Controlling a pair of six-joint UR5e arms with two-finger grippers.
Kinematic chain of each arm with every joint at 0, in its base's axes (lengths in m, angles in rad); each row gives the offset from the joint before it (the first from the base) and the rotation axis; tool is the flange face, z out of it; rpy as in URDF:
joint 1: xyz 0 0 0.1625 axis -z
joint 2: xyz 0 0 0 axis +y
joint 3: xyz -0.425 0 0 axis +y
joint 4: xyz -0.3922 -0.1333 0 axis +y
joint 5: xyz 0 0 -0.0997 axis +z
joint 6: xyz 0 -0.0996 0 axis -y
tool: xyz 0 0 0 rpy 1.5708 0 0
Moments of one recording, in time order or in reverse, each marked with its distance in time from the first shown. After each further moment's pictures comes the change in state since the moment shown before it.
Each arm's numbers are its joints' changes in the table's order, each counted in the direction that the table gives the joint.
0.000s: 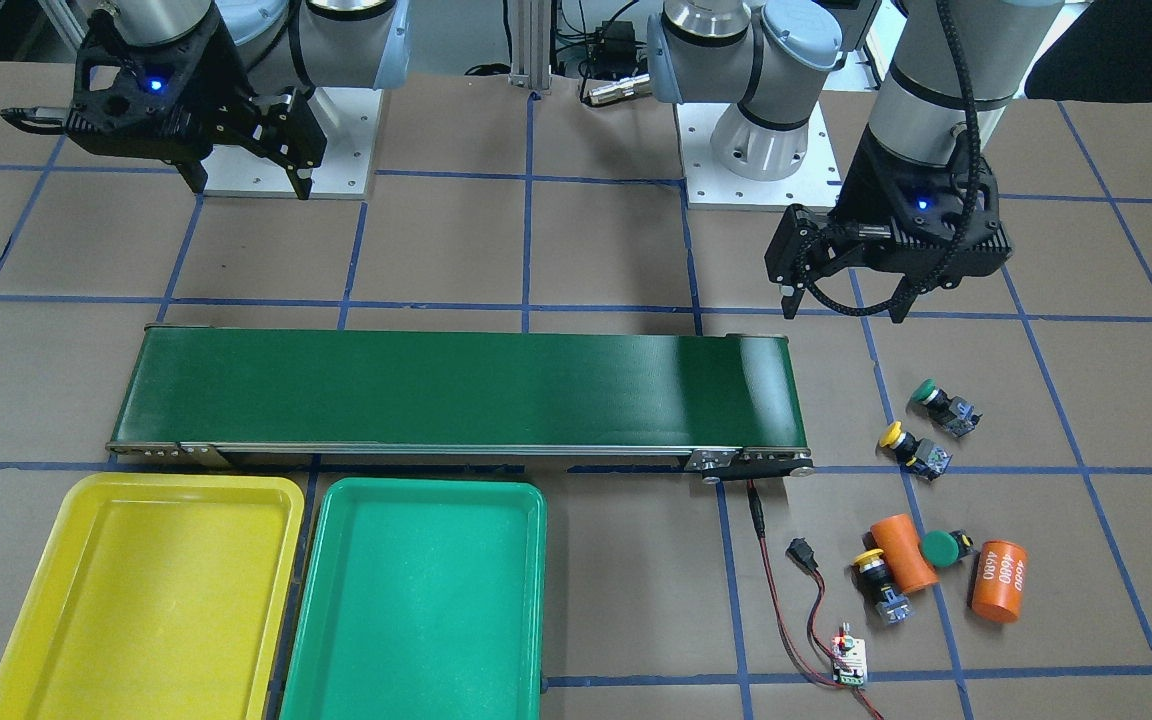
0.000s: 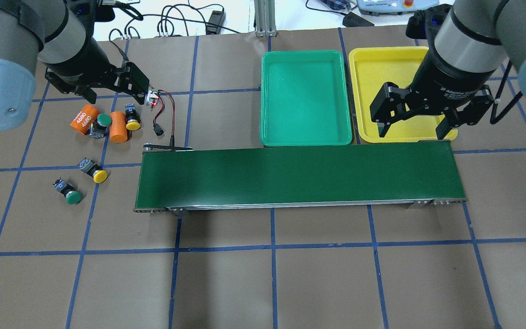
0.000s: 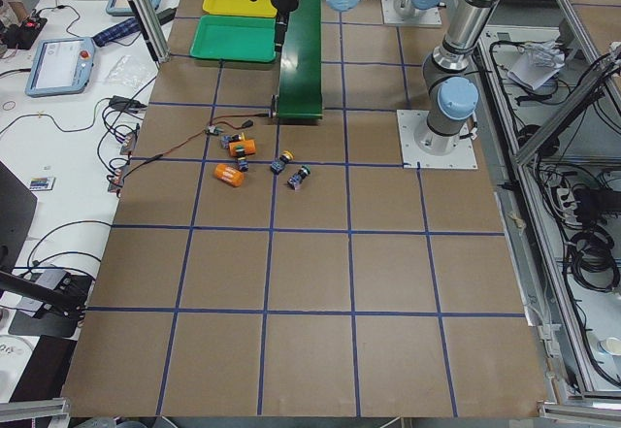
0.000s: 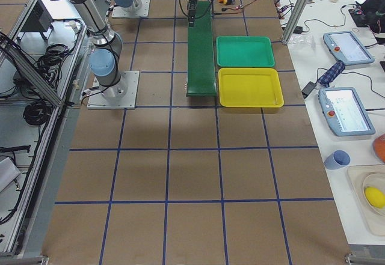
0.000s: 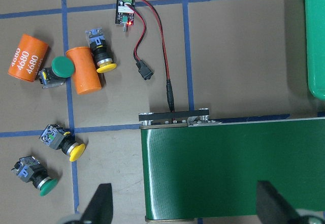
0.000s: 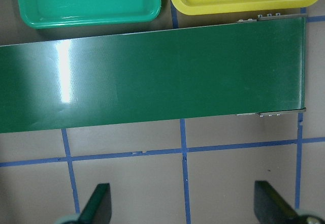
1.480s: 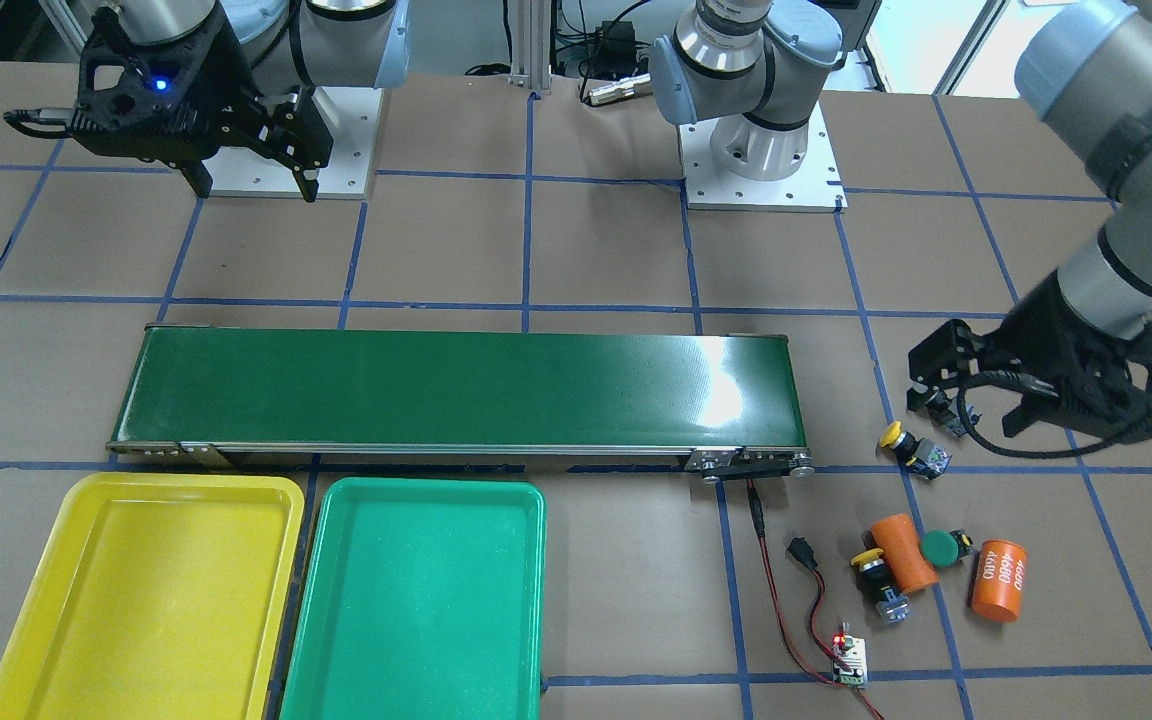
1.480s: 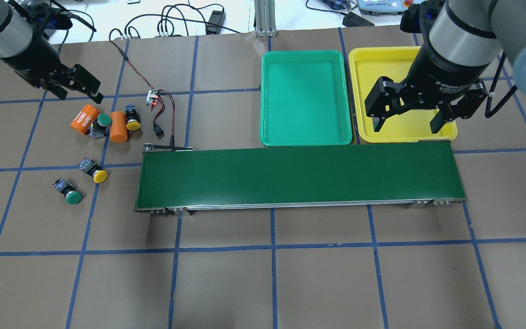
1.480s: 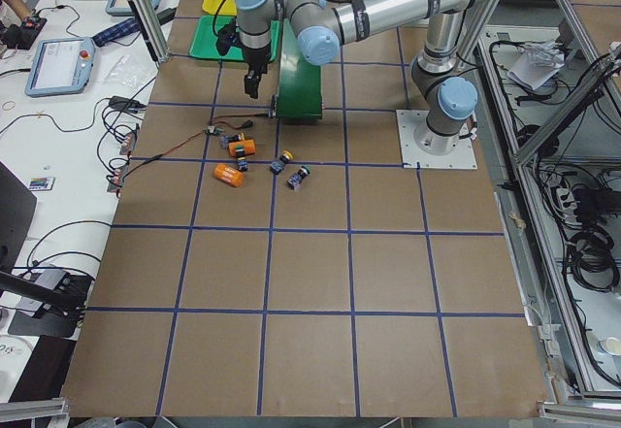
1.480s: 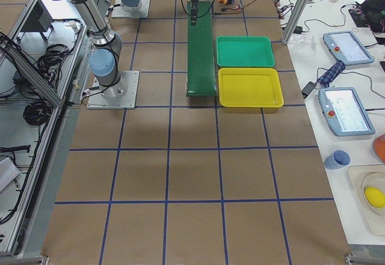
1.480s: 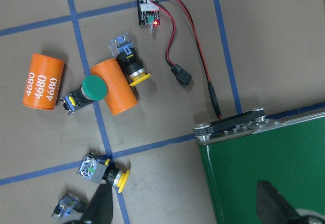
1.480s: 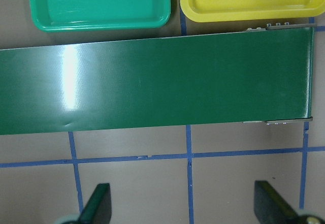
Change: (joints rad) left arm -0.275 0.261 -0.143 0.038 0.125 0.497; right arm -0.011 -0.010 0.021 0.016 -0.009 -0.007
